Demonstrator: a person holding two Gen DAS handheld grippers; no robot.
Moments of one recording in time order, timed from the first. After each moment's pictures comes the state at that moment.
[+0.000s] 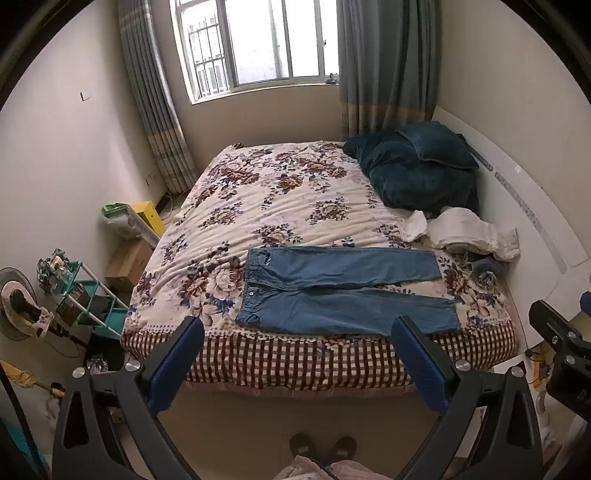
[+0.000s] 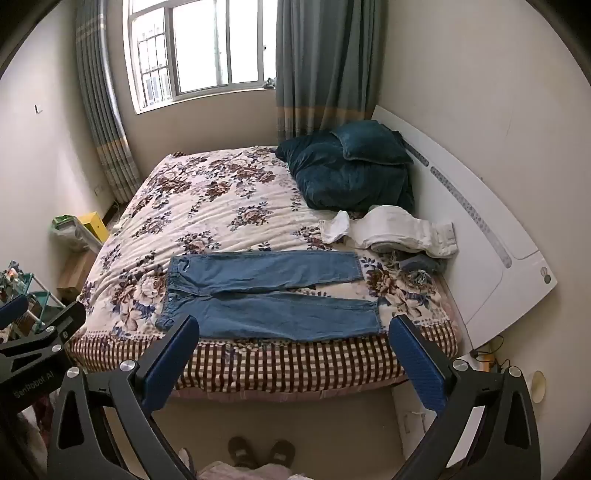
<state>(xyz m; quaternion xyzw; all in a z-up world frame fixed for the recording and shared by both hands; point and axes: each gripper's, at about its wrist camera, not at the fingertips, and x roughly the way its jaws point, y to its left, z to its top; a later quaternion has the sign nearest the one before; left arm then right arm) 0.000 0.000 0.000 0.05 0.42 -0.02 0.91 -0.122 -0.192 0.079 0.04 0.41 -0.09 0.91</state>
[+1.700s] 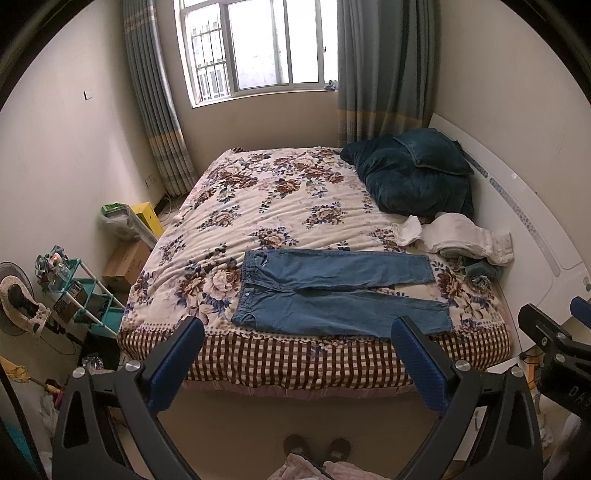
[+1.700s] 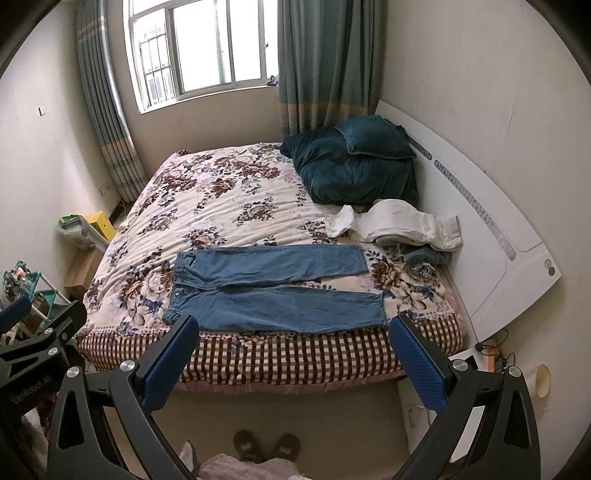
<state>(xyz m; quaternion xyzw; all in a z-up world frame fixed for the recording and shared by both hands) -0.008 -0.005 0.012 0.04 0.41 -0.03 0.91 -0.140 -0.194 0.083 0.05 0.42 -0.09 0.90</state>
